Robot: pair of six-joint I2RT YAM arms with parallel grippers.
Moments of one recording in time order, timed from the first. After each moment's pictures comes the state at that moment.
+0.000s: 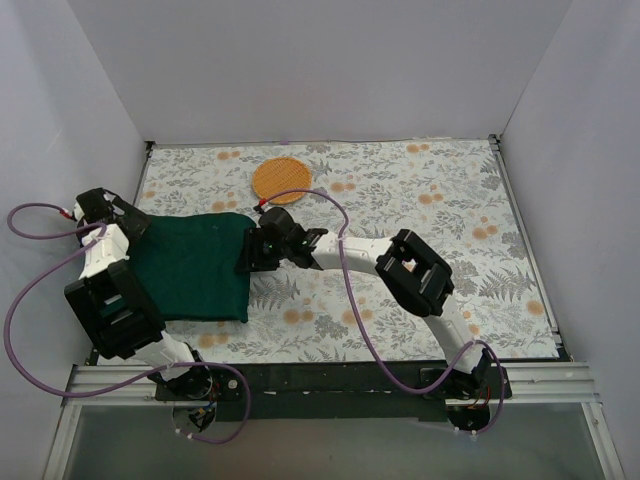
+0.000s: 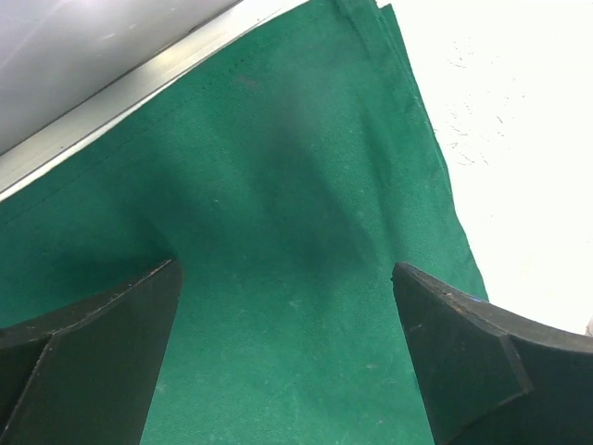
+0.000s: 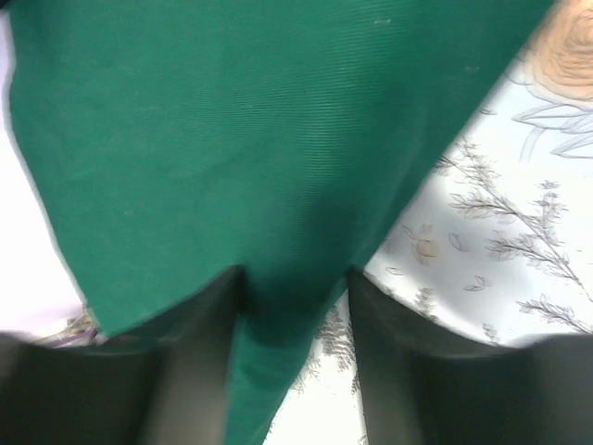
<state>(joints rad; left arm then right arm) 0.54 1.55 1.07 -0.38 -0.07 -0.53 1.01 2.19 1.58 -0.02 -0.23 0.87</state>
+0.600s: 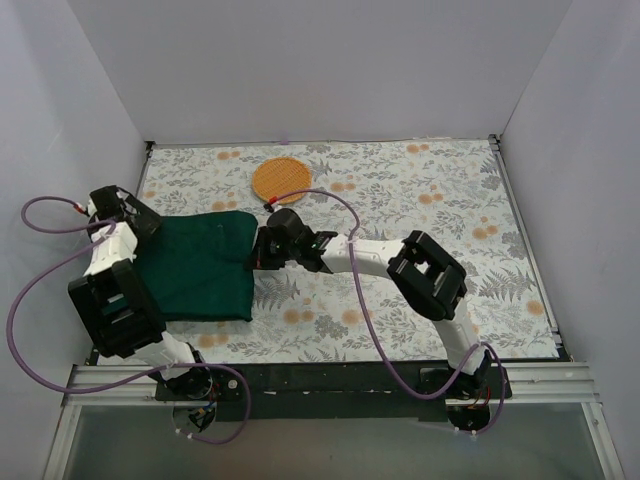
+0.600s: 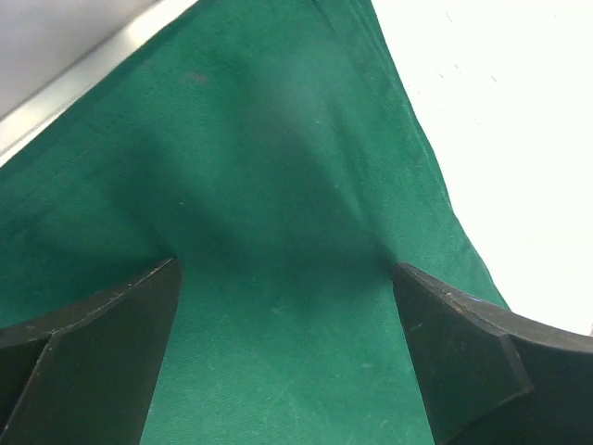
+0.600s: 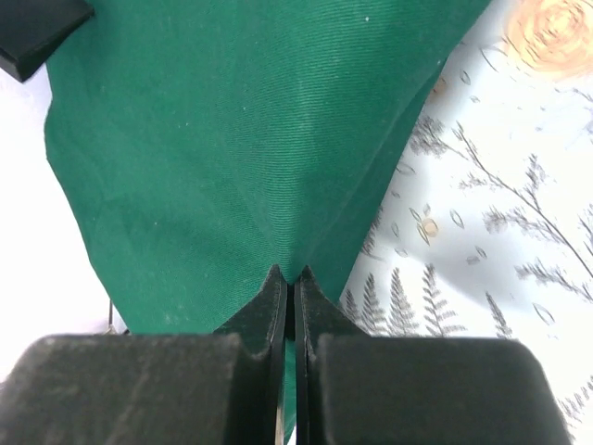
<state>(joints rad) 0.48 1.55 1.05 -0.37 -0.07 -0.52 1.01 2.11 1.48 0.06 -0.18 0.93</state>
